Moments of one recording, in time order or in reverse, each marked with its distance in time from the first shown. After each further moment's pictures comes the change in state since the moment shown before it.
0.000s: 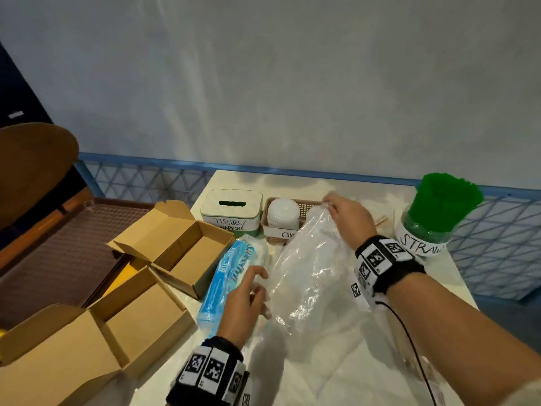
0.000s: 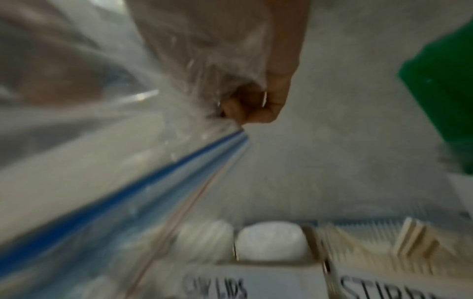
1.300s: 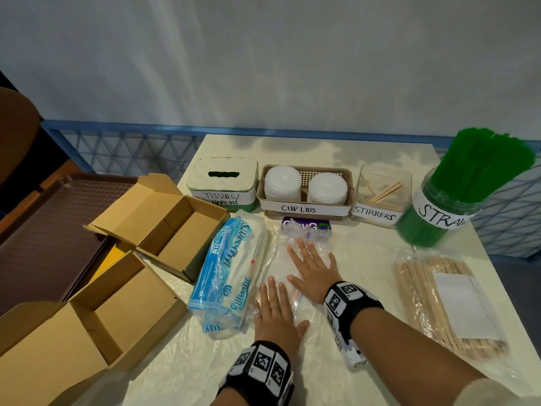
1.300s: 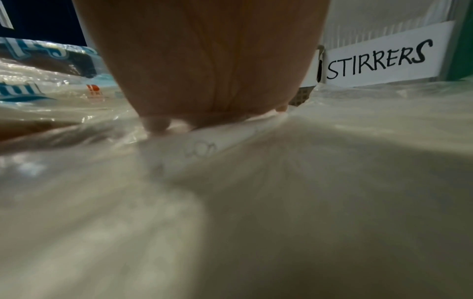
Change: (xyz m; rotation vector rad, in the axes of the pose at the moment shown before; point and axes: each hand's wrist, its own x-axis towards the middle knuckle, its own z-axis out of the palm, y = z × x) left_hand 0.009 -0.145 0.105 0.951 -0.017 0.119; right_hand -0.078 0.024 0.163 -0.228 -0.794 -0.026
